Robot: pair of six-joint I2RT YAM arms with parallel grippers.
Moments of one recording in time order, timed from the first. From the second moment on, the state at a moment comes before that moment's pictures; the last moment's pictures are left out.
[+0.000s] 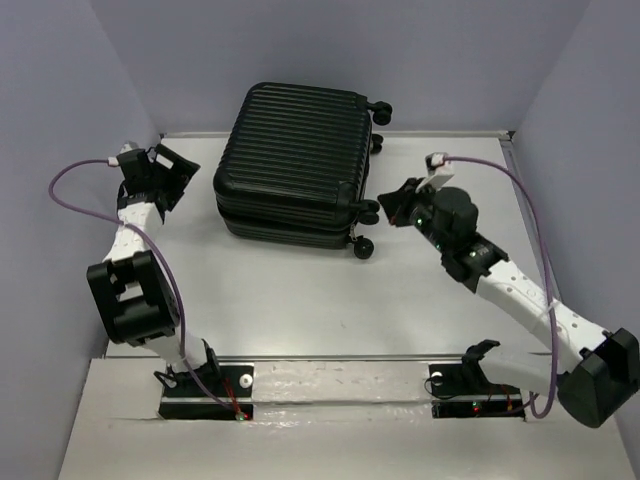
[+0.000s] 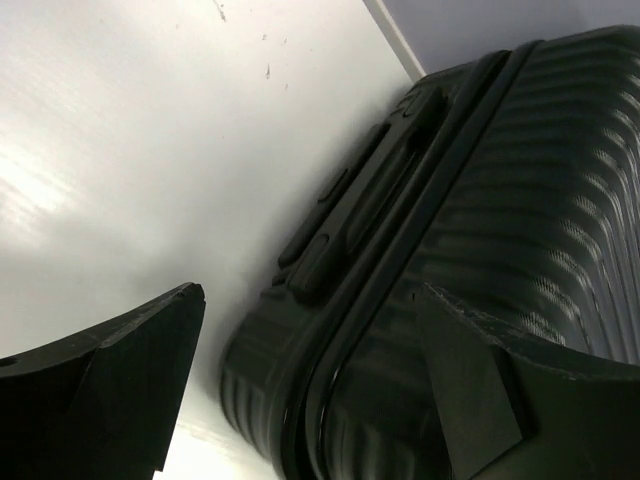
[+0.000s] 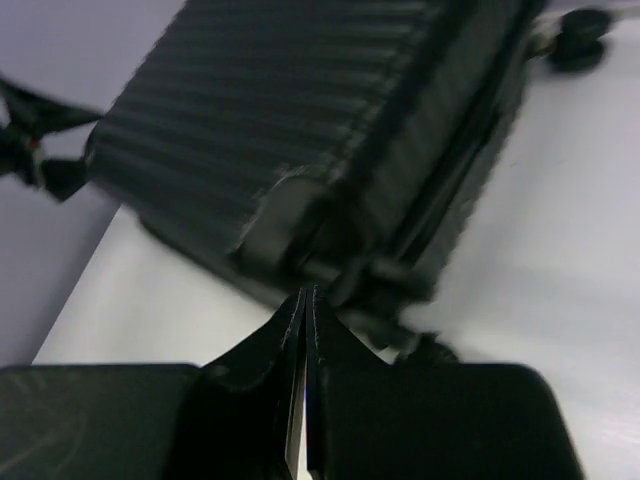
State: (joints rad) left arm 0.29 1.53 1.11 -0.11 0.23 -0.76; right arm 0.67 1.07 0.82 0.11 0.11 0.48
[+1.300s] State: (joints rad) left arm 0.04 1.22 0.53 0.10 0.09 -0.92; right arm 0.25 1.96 1.64 -0.03 -0.58 0.49
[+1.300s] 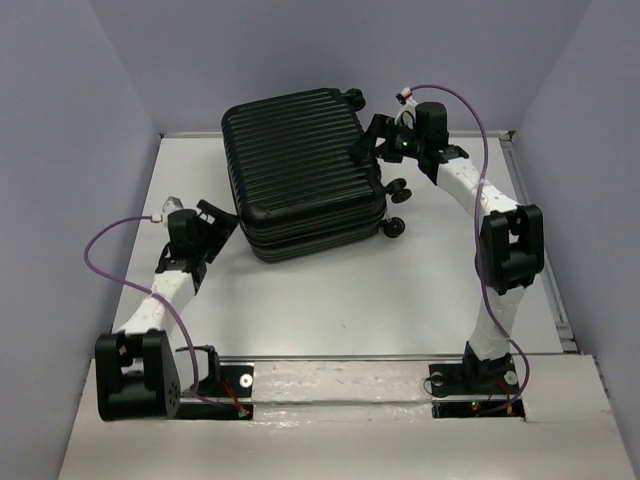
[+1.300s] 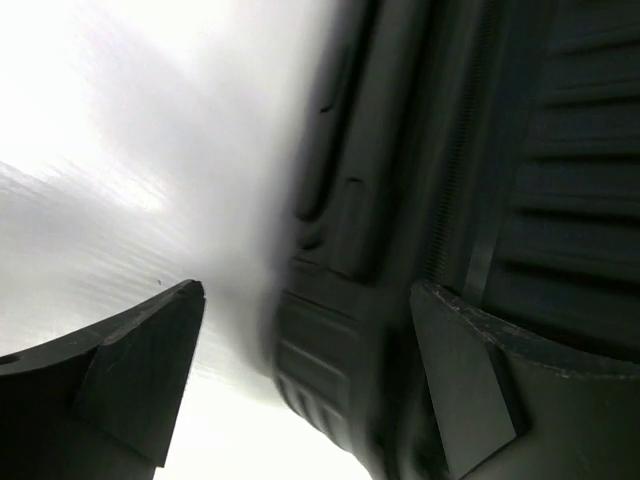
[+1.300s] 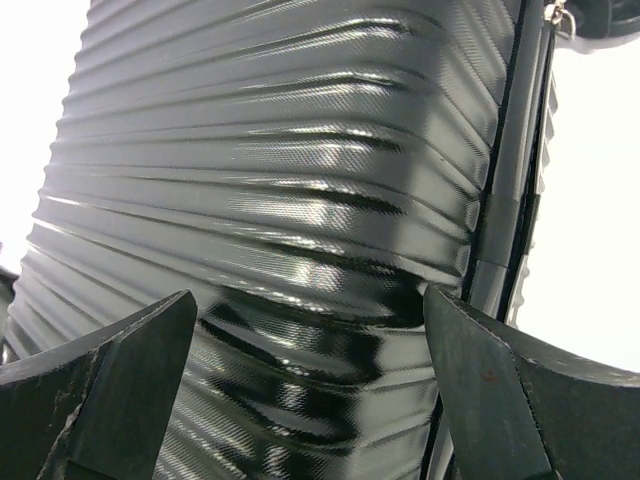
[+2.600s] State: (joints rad) left arm -0.22 0.75 0.74 -0.31 0.18 -0.47; right arm 0.23 1.36 0.46 0.67 -0.48 0.35
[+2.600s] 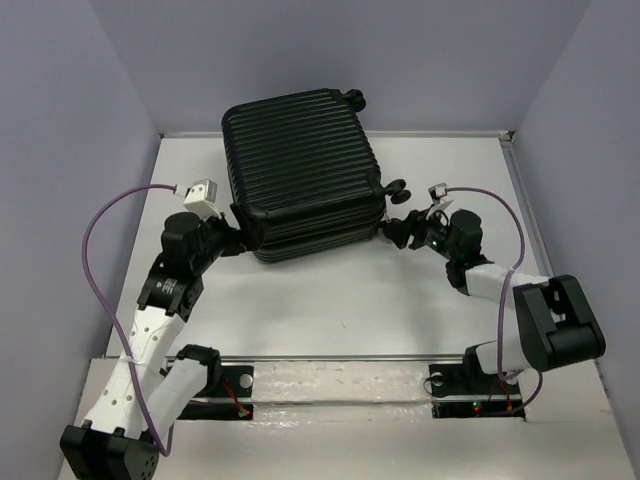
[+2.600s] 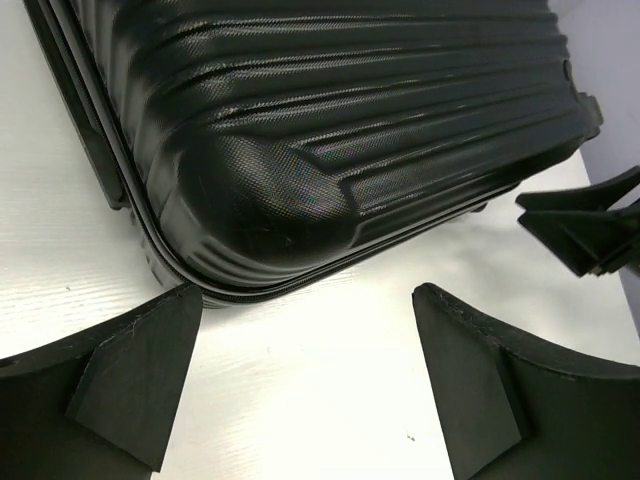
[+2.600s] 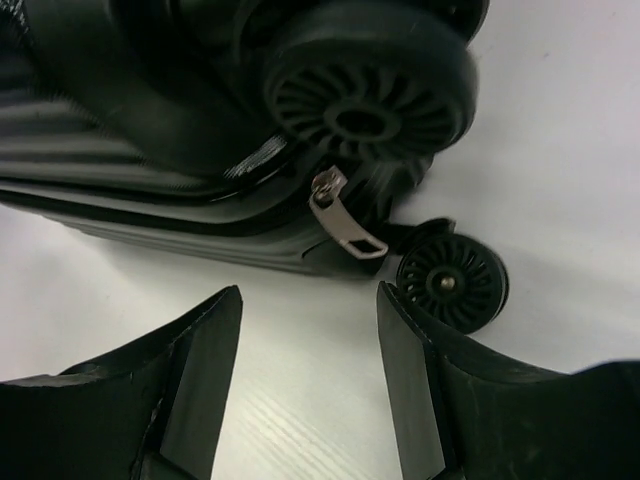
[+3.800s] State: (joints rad) left arm -0.22 1.03 0.85 -0.28 0.16 -0.43; right arm 0.13 1.75 0.60 1.11 -0.82 0.55
